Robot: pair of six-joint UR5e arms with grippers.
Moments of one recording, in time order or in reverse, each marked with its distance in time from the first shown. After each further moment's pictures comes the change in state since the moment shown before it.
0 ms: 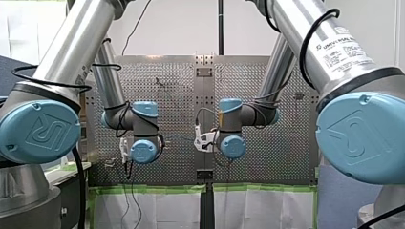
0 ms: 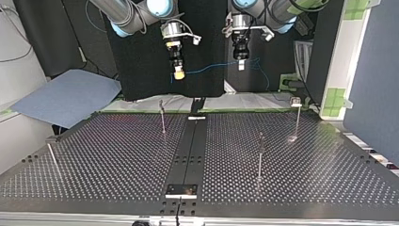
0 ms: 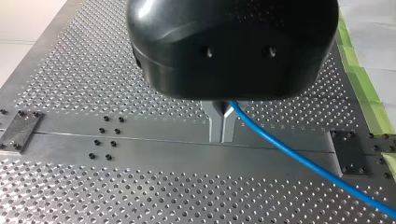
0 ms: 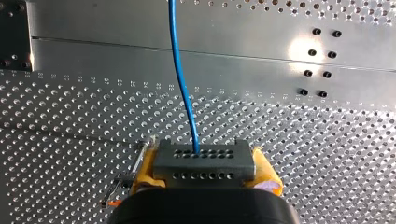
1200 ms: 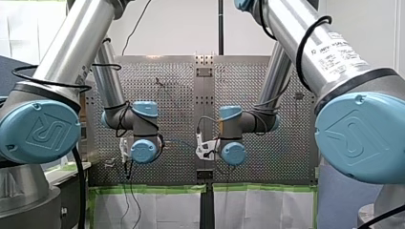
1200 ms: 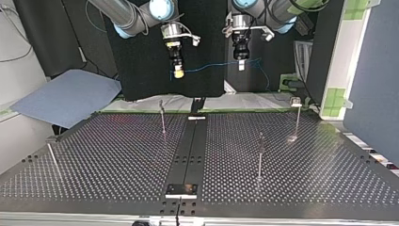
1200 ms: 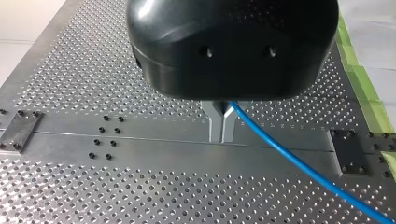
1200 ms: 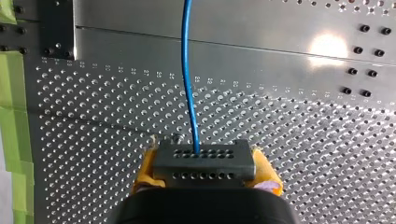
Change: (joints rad) left arm 0.002 0.002 0.000 -0.002 0.000 0.003; right arm -0.009 0.062 -0.010 0.014 0.011 -0.002
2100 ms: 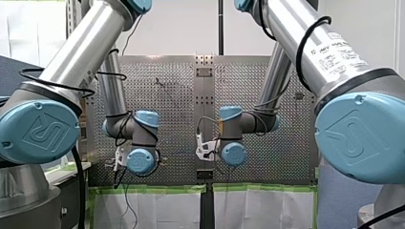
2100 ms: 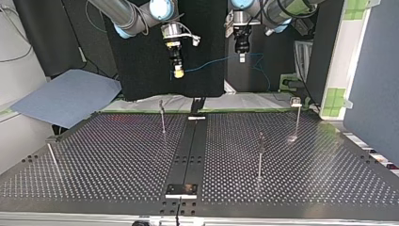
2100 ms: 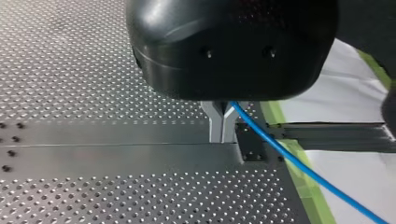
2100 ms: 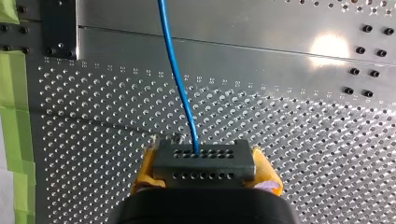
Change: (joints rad) left arm -0.017 -0.110 -0.002 -0.070 -0.029 0.118; right arm 0.000 0.002 0.000 0.000 0.000 0.000
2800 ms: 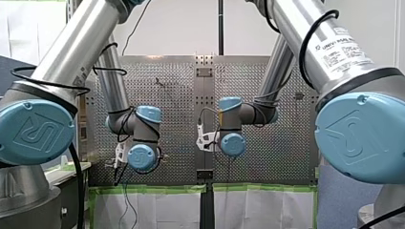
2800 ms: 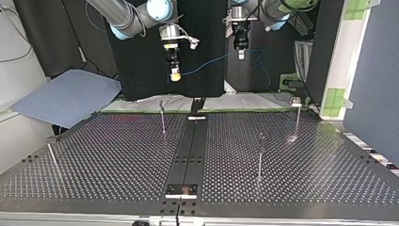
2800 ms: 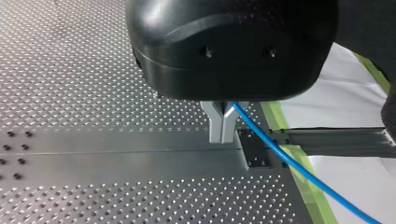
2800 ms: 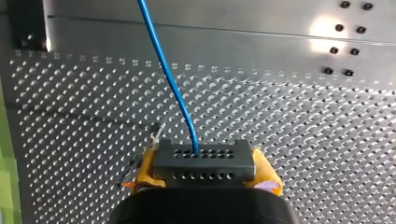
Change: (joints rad) left arm -0.058 0.062 -0.003 -0.064 -0.065 -0.019; right arm -0.003 -0.069 -0.015 0.069 0.030 0.044
